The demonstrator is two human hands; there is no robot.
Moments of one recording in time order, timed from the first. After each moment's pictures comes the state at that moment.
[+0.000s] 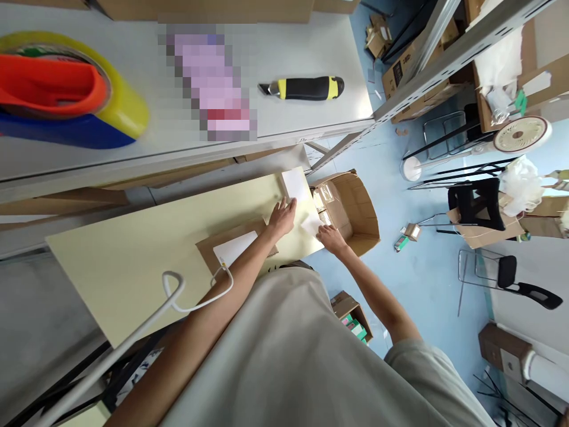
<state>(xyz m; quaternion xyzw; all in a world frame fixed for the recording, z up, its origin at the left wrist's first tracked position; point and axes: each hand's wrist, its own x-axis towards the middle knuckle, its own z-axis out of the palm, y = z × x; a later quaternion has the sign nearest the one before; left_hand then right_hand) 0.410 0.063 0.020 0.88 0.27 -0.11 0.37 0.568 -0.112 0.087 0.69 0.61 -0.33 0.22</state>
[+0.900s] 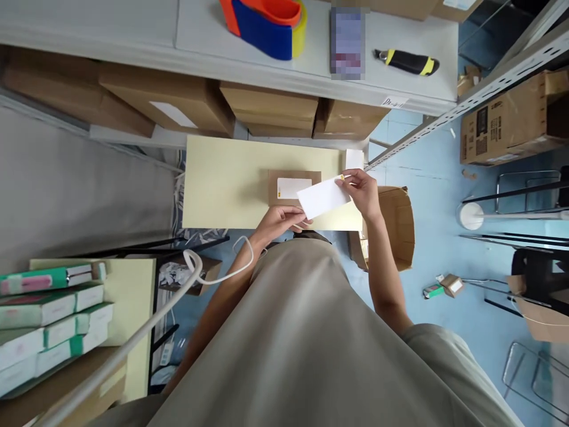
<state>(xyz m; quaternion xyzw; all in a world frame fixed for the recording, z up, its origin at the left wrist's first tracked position) 0.191 -0.084 0.194 0.43 0.43 0.20 0.77 0.480 -0.068 0.187 0.63 0.47 -0.43 -0.44</state>
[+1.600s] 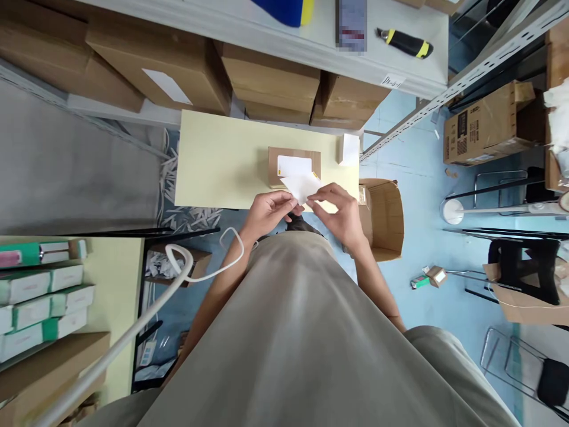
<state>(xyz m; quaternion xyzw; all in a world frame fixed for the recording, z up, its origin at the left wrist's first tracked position) 0.157 -0.150 0.222 0.53 0.43 0.31 0.66 0.372 -0.193 0.259 0.59 0.70 -0.24 -0.32</state>
